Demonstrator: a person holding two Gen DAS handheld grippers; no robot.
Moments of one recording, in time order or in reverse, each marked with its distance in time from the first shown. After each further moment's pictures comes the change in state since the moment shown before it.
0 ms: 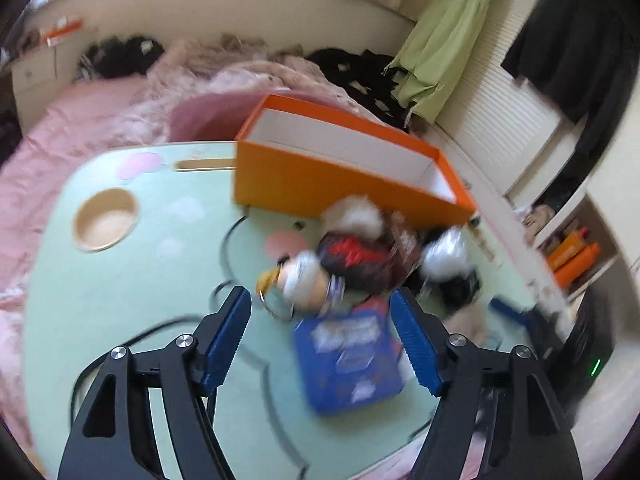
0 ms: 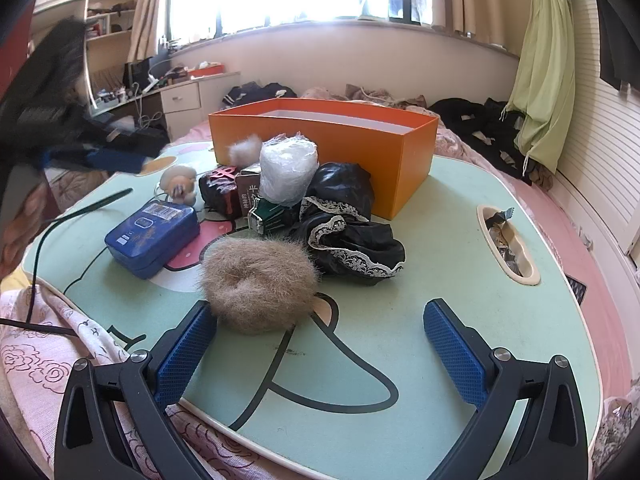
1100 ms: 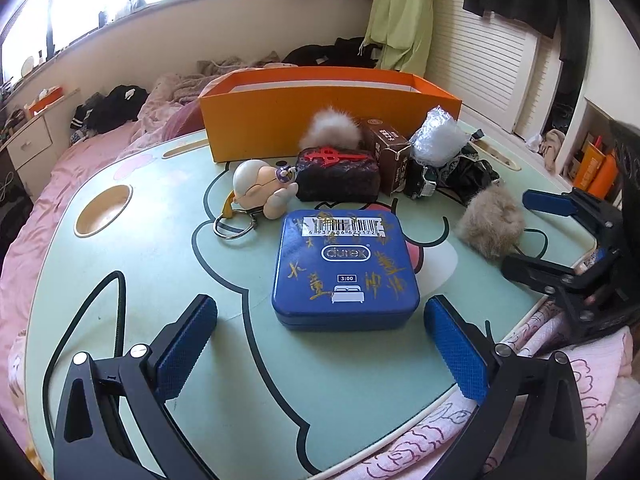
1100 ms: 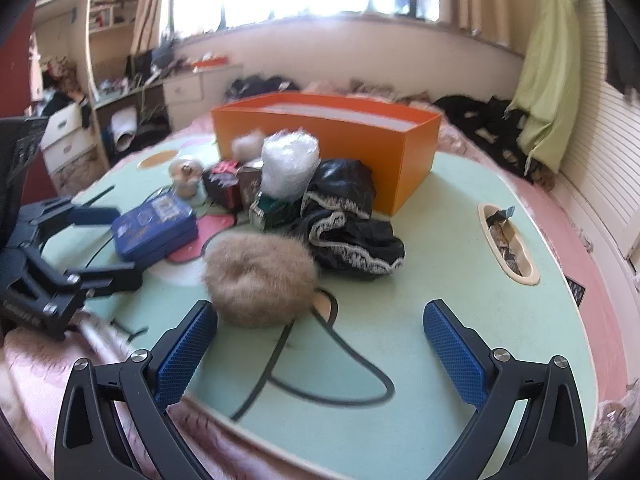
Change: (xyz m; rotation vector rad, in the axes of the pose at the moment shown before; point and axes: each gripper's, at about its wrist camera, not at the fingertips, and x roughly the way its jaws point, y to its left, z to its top) left arm 0.028 -0.028 -0.064 0.261 -0.001 0.093; right arm -0.006 -0.008 0.007 -0.020 0.105 0.014
